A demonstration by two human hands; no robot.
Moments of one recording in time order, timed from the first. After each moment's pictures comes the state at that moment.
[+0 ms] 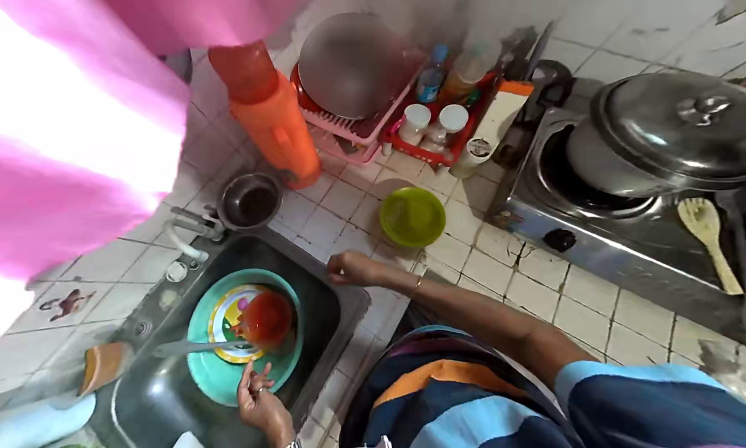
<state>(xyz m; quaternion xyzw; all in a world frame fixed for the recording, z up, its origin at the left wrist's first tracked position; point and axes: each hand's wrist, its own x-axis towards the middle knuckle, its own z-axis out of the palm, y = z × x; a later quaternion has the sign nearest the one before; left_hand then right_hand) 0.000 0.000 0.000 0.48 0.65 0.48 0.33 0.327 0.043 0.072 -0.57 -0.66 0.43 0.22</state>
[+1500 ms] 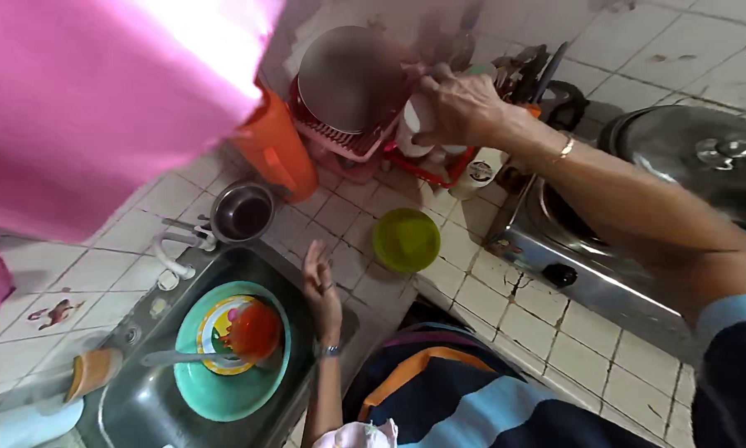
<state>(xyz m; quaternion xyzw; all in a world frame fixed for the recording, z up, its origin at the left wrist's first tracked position) 0.256 0.060 0.087 0.59 0.38 0.45 0.55 0.596 0.071 0.275 -0.79 -0.61 0.02 0.05</state>
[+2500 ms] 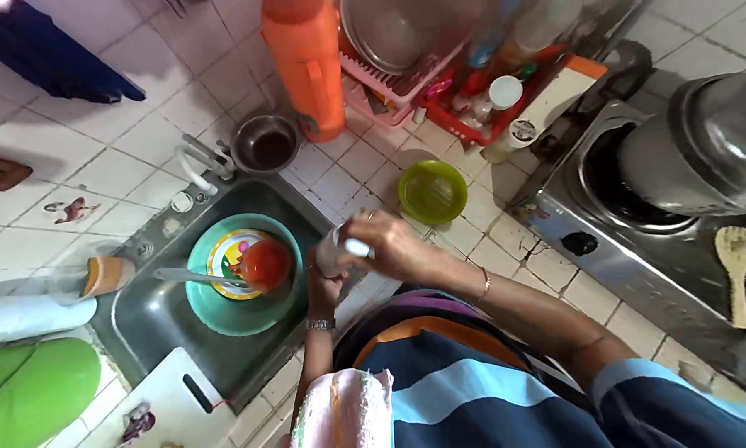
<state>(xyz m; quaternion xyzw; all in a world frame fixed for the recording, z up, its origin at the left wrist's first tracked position) 0.142 0.014 0.021 0.26 0.43 0.41 0.76 0.318 -0.013 0.172 -0.54 -0.74 0.24 0.32</state>
